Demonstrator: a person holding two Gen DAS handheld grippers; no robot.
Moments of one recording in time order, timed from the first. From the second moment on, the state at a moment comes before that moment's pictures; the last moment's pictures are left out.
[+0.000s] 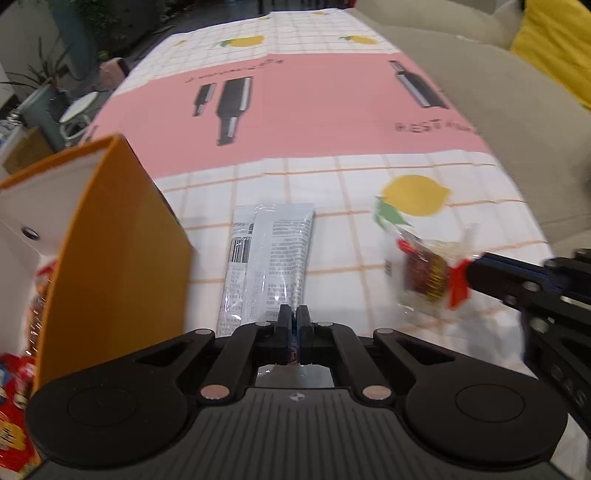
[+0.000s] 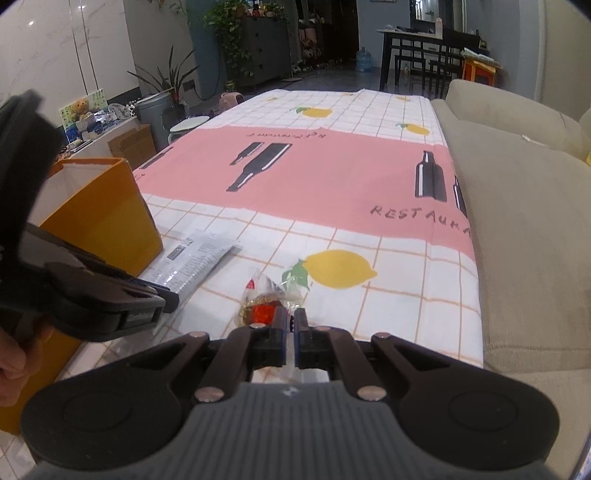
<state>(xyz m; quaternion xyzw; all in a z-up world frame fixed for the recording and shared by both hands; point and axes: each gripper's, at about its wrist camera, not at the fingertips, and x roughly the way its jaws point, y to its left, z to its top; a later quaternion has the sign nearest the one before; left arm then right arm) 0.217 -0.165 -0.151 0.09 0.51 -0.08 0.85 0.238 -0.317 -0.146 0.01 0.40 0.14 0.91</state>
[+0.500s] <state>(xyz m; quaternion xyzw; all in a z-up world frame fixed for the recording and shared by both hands) 0.174 -0.161 -0.141 0.08 0.49 -0.14 0.86 0.216 -0.316 -0.141 0.02 0.40 0.14 0.91</state>
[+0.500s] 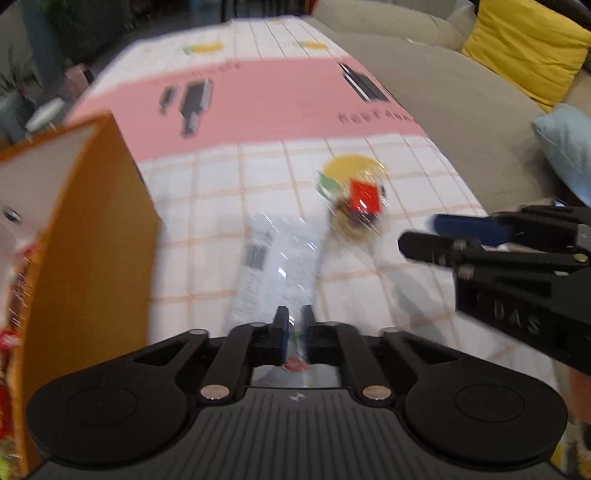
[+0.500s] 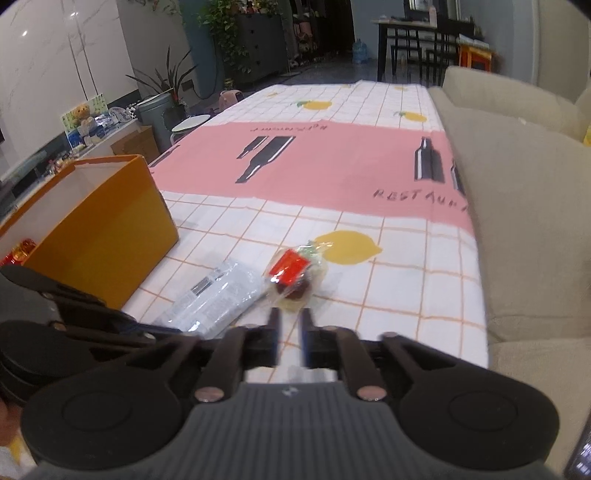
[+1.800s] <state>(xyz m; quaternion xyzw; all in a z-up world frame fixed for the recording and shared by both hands) 0.200 -0.162 -0.142 0.06 0.49 -0.11 0.86 0.249 -0.313 -0.154 0.07 0.41 0.12 0.90</state>
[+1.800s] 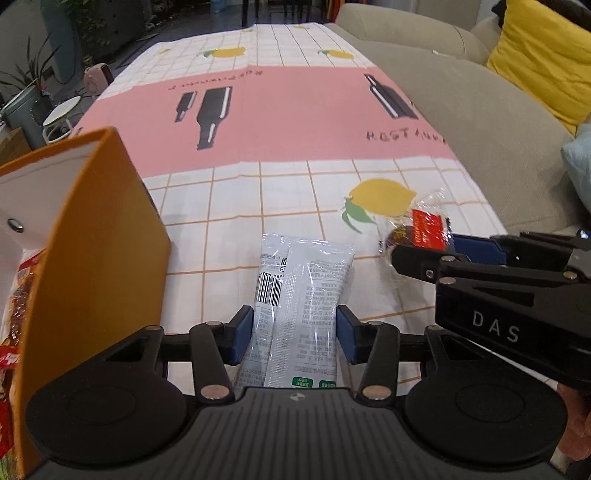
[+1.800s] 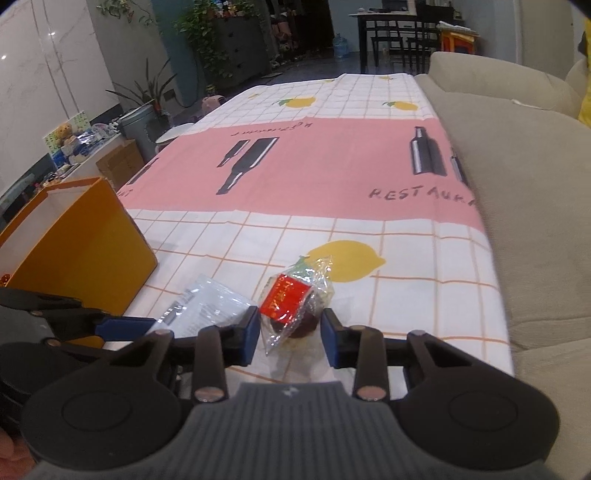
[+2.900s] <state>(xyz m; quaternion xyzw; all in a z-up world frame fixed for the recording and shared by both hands) 0.111 -0.092 0.039 0.01 0.39 -0.12 0.91 0.124 -0.257 -0.024 0.10 0.33 0.14 0.93</state>
